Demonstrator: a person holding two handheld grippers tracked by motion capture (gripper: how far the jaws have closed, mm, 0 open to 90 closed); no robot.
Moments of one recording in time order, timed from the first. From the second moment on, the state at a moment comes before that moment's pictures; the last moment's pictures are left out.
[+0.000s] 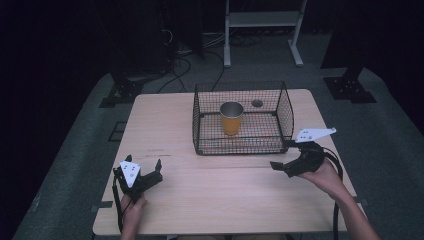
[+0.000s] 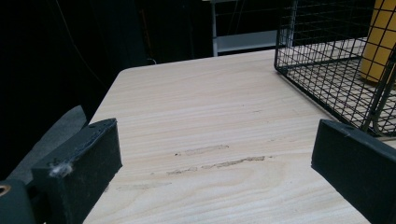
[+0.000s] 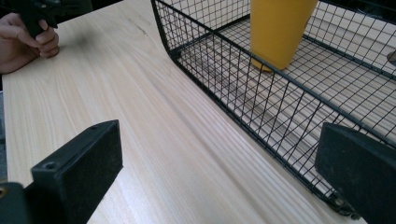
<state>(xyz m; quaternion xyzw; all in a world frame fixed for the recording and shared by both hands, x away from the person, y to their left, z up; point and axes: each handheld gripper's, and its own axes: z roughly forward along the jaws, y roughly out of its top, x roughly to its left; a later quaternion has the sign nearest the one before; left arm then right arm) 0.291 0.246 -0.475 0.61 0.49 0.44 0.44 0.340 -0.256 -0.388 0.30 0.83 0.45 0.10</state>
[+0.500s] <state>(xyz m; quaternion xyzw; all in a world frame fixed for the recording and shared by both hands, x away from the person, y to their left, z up) 0.291 0.245 -0.475 0.61 0.49 0.44 0.44 0.319 -0.265 -0.414 0.31 0.83 0.46 0.09</state>
